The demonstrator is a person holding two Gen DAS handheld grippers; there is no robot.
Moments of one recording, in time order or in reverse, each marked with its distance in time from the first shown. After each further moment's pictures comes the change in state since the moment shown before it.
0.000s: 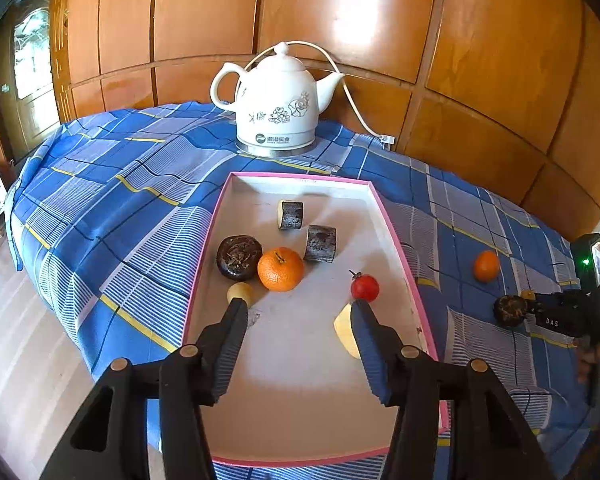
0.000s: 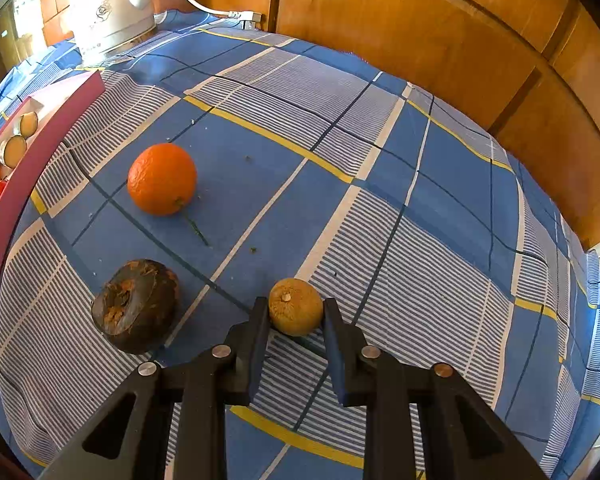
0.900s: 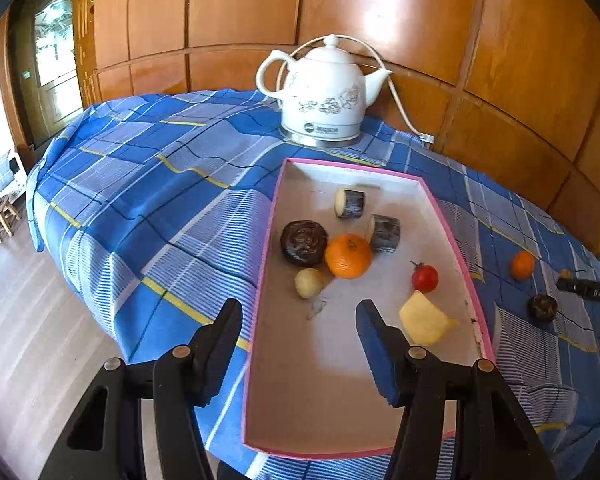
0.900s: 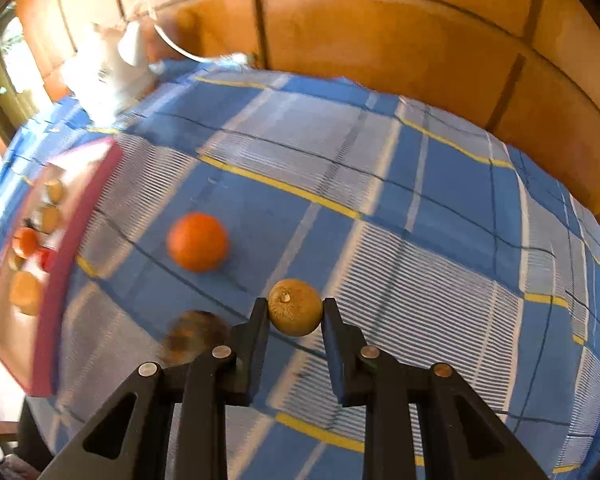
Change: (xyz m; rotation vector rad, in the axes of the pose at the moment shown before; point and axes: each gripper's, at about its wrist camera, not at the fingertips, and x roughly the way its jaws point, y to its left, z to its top) left arm 0.001 0.041 -0.010 -0.048 0.015 0.069; right arm -0.032 -0.013 0.025 0.139 -0.081 0.142
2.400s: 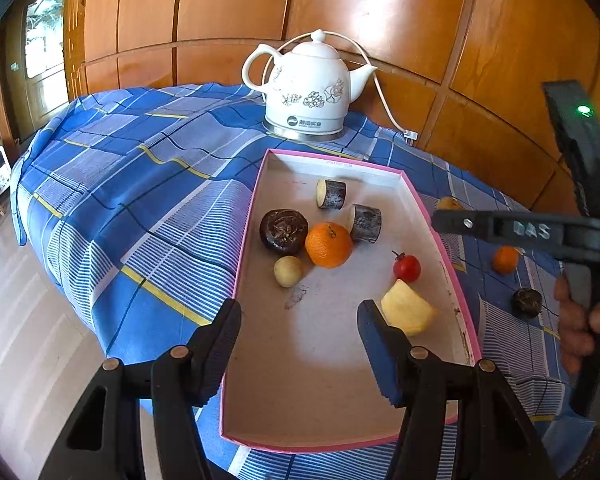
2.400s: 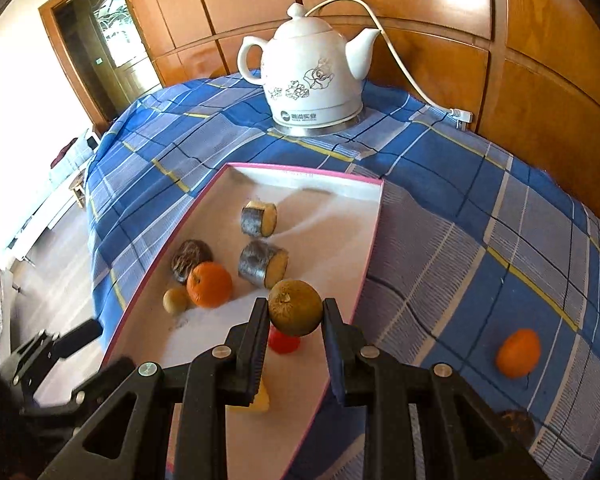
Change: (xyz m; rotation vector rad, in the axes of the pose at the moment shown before) left arm 0.003 0.000 -0.008 -0.017 0.011 -0.064; right arm 0.013 0.214 0.044 -0.212 -0.064 0.276
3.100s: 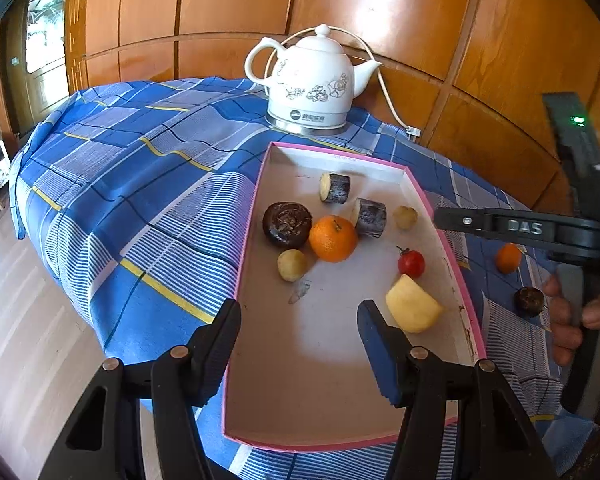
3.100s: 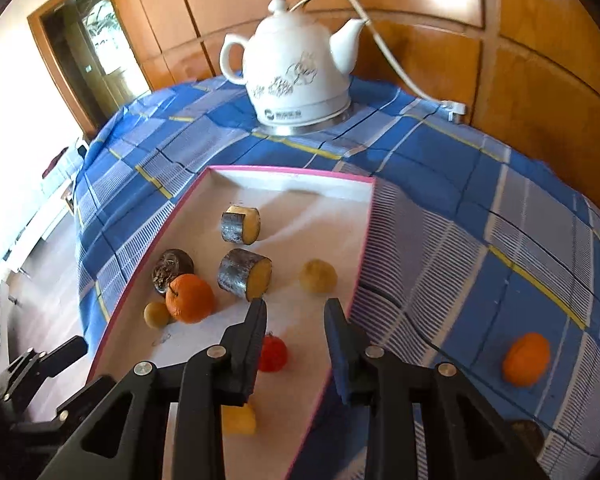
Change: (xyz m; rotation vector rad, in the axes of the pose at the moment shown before) left arm 0.004 0.002 -0.002 -0.005 0.016 -0.008; right arm 0.006 -0.014 -0.004 0.039 -0.018 -0.006
